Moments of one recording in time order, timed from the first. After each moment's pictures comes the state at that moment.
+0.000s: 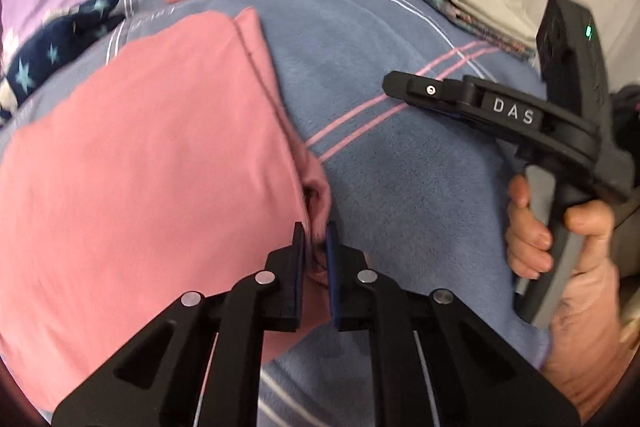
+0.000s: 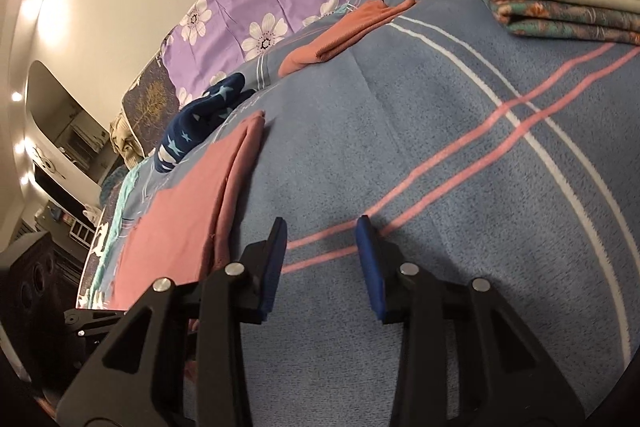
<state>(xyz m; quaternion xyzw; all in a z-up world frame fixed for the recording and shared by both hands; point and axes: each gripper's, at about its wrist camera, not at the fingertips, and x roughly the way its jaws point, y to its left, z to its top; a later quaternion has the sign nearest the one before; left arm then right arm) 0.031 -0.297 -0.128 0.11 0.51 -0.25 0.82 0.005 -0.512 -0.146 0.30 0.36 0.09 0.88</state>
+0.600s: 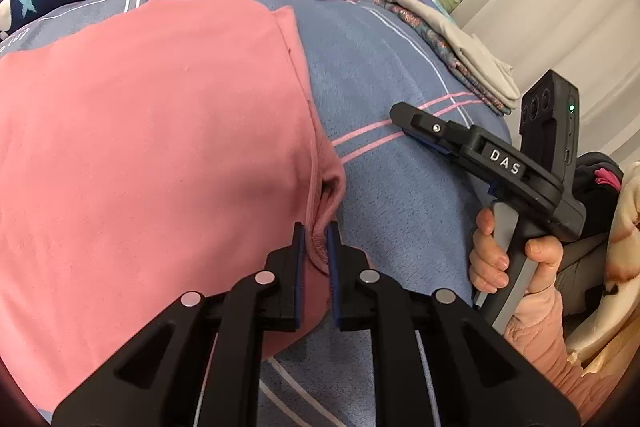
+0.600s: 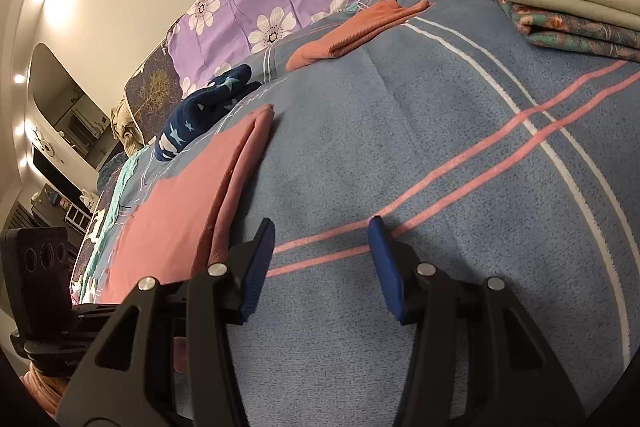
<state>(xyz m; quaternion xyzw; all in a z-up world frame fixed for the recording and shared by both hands) 0.040 -0.263 -0.133 -0.03 0.51 -0.29 0.81 0.006 -0.502 -0.143 0.27 0.36 0.09 0.89</state>
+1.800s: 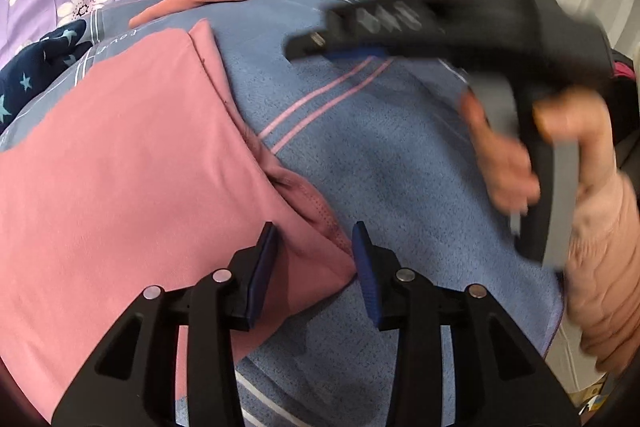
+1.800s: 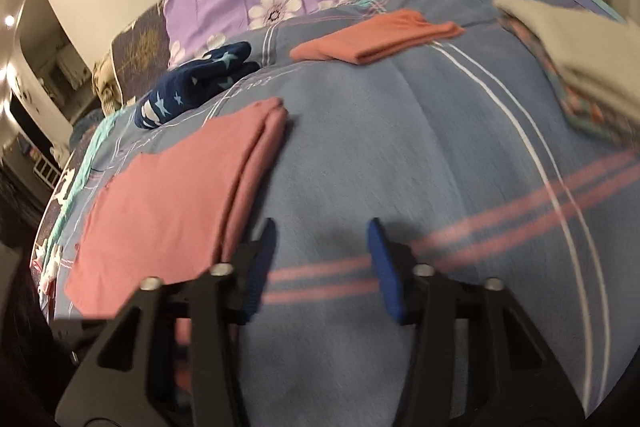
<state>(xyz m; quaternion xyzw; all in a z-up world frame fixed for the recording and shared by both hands) 0.007 -0.308 -0.138 0.14 0.46 -0.31 0.82 0.052 -0.467 -0.104 0.16 0.41 0.08 0.89</state>
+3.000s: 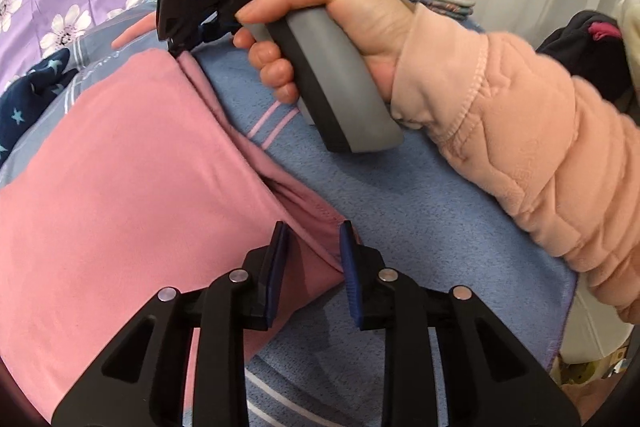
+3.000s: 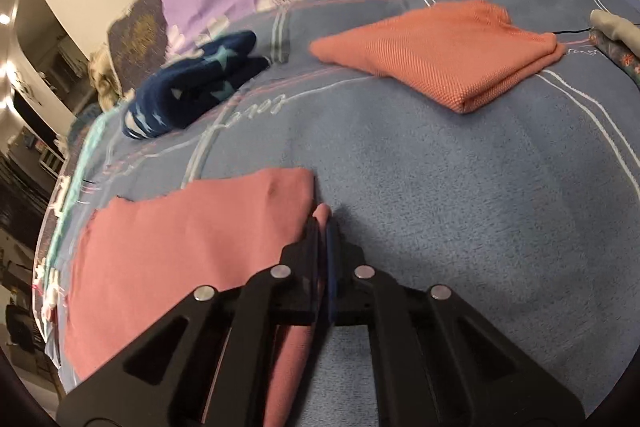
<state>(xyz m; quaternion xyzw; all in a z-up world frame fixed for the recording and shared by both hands) -0.001 -0.311 -0.139 0.18 0.45 -0.35 0.80 0.176 -0.442 -0.126 0.18 0.43 0.10 0.88</state>
